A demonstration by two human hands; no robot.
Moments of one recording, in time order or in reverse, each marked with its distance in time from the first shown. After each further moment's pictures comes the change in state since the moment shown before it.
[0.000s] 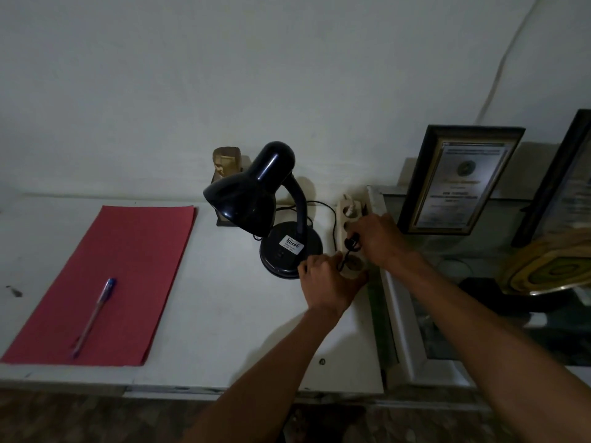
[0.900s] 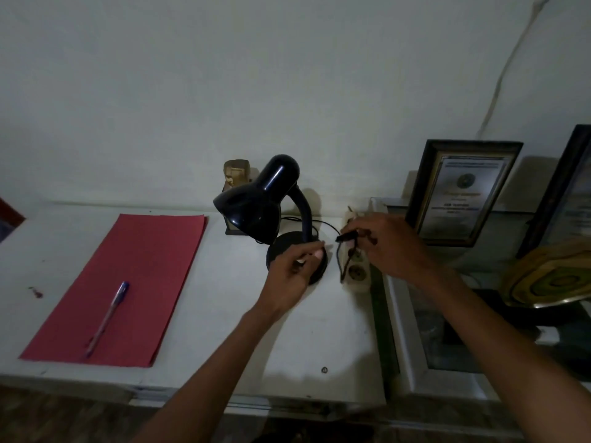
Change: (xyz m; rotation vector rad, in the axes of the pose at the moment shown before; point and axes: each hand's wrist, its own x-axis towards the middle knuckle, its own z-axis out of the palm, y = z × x) left_hand 0.012 -0.032 -0.097 -0.682 -0.188 -0.034; right_hand -0.032 -0.004 -0.043 0.449 0.274 -0.281
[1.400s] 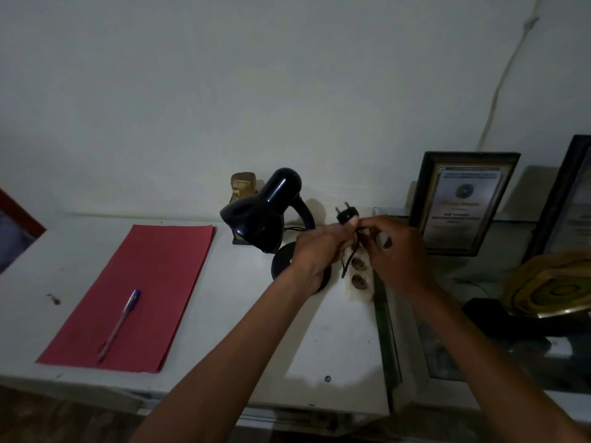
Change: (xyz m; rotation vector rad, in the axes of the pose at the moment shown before) left_hand 0.031 0.092 0.027 -0.548 0.006 -0.452; right_hand -0.014 -0.013 0.005 0.152 0.392 -0.017
